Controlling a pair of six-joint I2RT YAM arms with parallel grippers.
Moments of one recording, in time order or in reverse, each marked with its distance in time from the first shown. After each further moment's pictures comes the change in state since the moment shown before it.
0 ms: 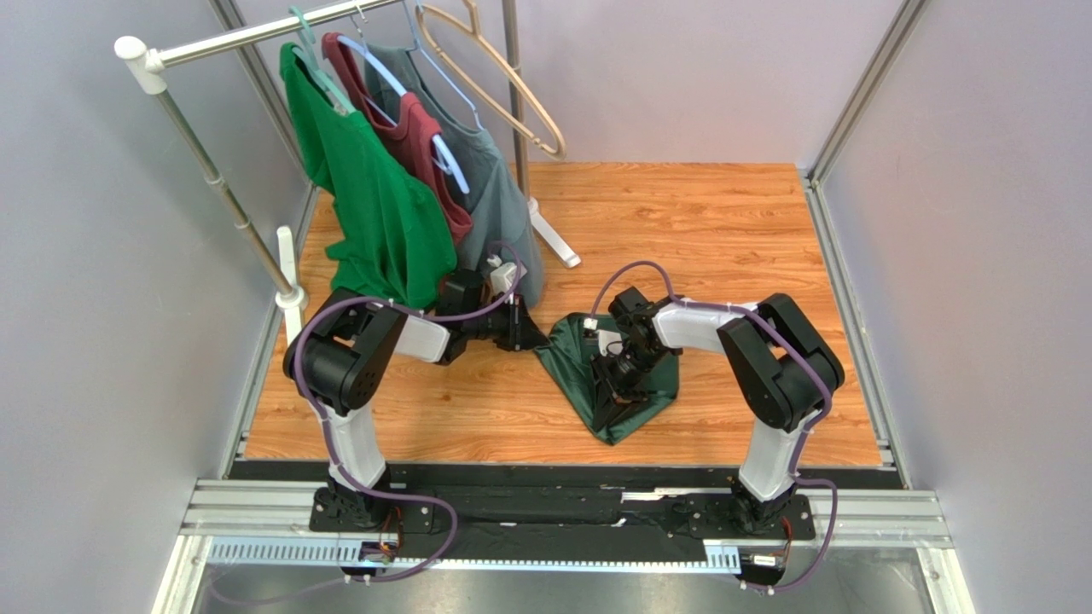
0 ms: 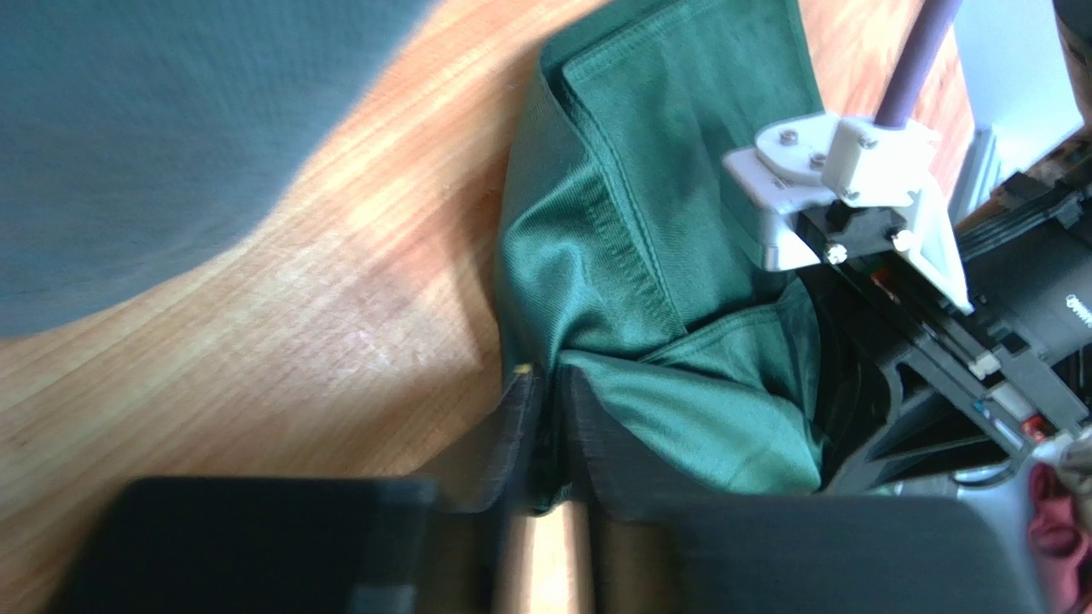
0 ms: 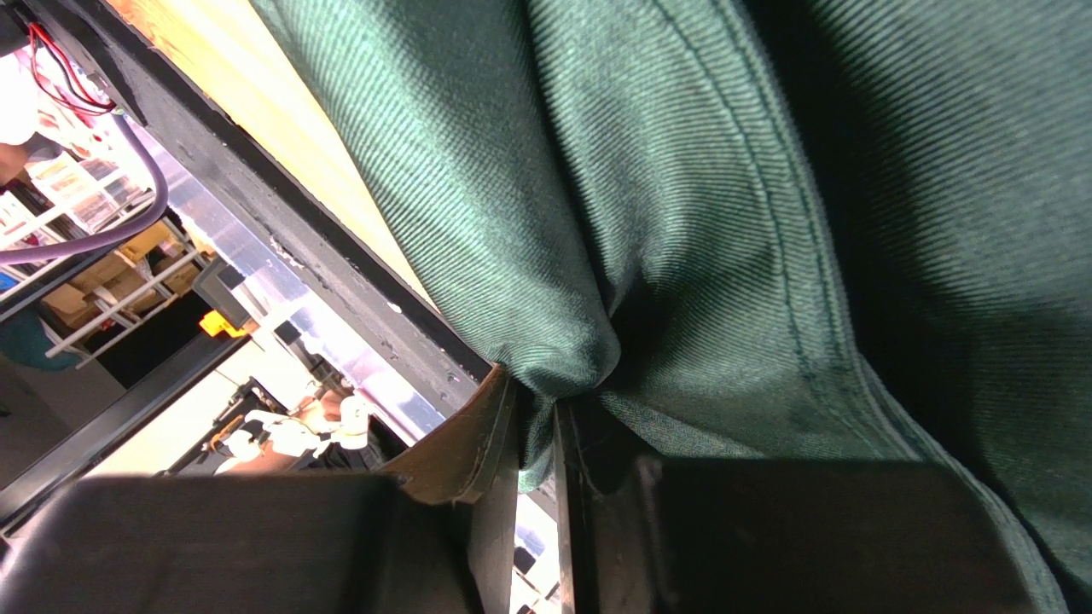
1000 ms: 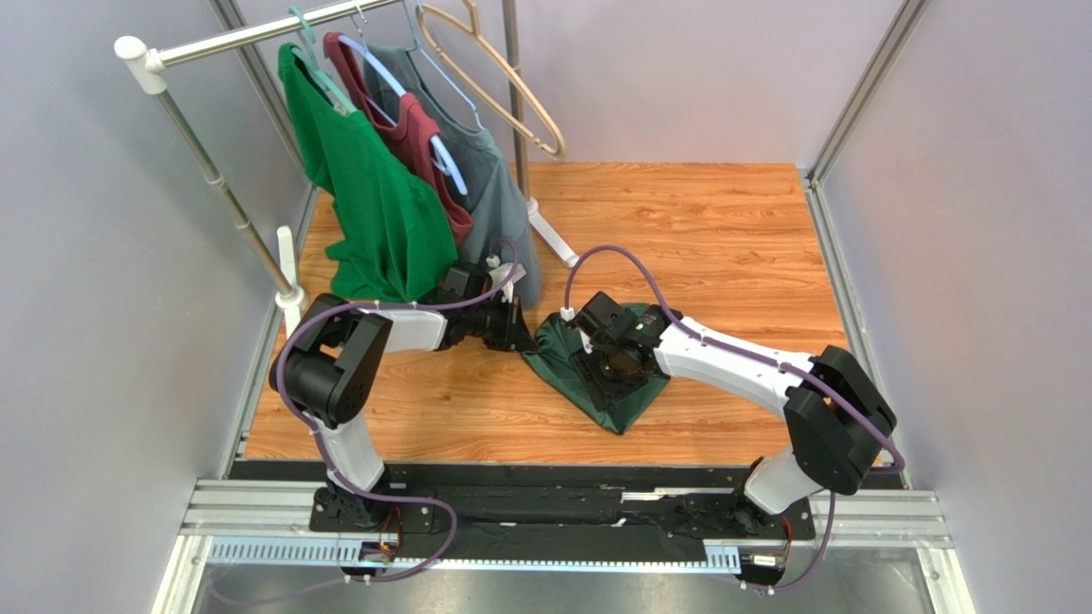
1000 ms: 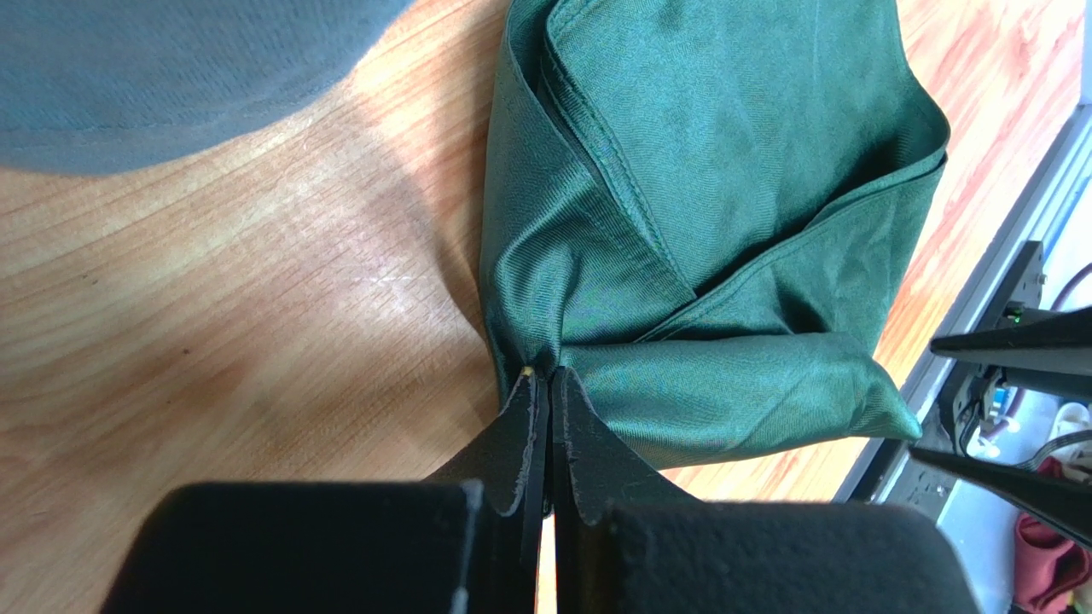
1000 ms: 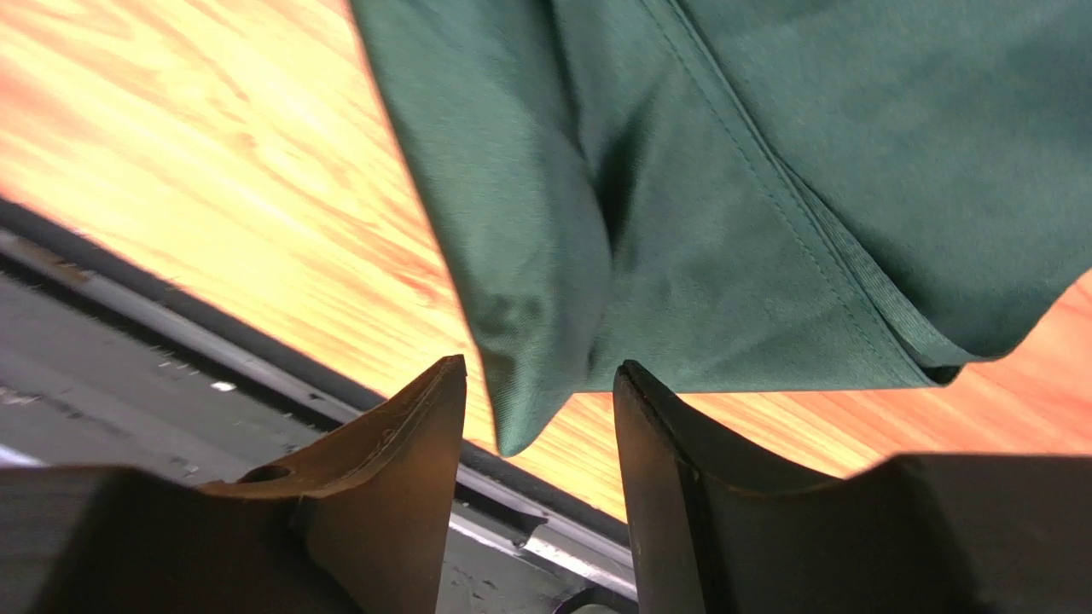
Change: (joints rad) left arm -0.002 -0.079 0.092 -0.406 -0.076 0.073; right arm 0.274 -0.301 0.082 -0.100 0.674 0.040
